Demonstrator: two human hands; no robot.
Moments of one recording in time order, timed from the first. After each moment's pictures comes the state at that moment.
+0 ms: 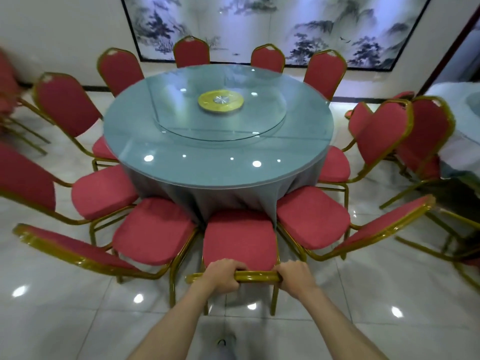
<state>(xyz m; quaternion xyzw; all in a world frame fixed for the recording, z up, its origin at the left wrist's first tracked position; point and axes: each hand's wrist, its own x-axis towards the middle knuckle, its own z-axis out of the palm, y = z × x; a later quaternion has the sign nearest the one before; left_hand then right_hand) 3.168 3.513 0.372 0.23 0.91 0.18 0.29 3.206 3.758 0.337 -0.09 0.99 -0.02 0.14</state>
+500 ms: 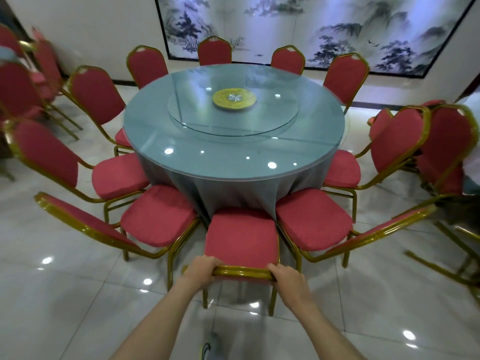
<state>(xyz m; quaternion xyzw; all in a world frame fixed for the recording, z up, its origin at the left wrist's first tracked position) 3.224 3.532 0.361 0.14 0.96 0.12 0.23 3.265 3.814 0.330 -0.11 0.98 -0.12 0.08</state>
